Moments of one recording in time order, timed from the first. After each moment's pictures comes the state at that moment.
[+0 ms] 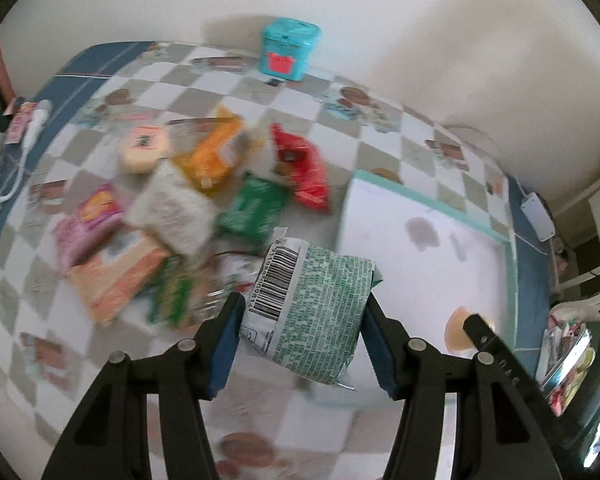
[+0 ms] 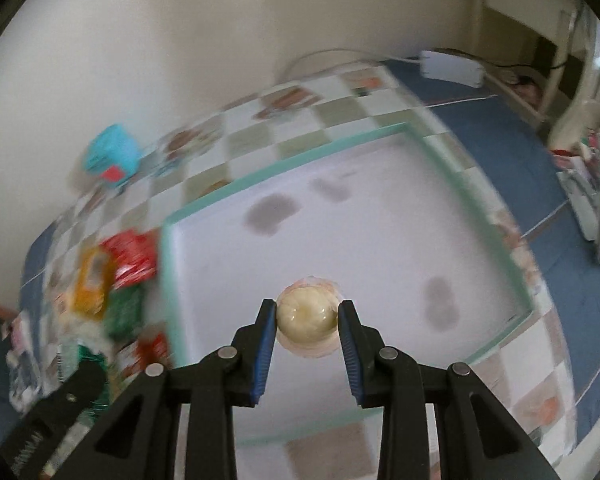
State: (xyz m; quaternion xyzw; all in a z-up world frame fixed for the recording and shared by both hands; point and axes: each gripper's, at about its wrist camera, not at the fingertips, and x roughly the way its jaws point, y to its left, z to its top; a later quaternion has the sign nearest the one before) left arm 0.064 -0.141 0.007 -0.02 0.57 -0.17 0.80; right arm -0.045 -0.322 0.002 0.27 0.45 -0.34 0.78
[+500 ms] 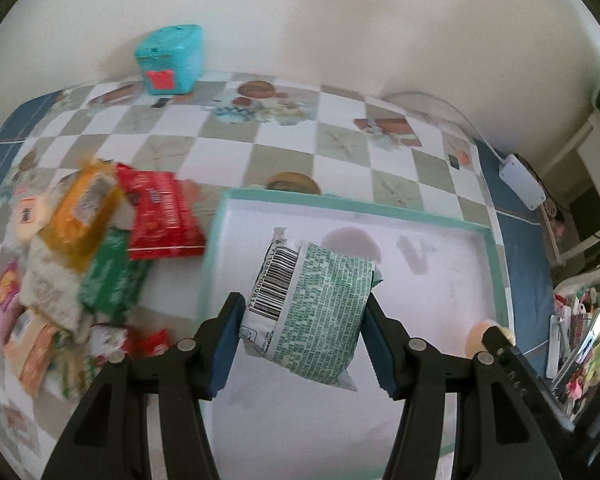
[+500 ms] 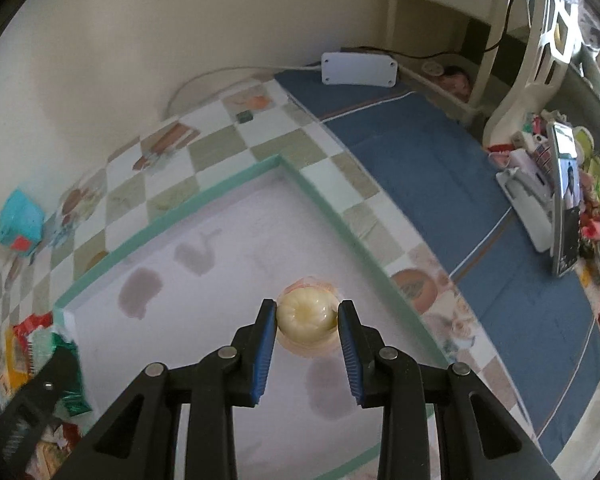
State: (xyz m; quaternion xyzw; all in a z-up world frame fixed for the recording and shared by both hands) left arm 0.076 -0.256 -0.022 0.05 0.54 -0.24 0.80; right arm -0.063 -0.402 -0.017 0.27 0.44 -0.44 0.74
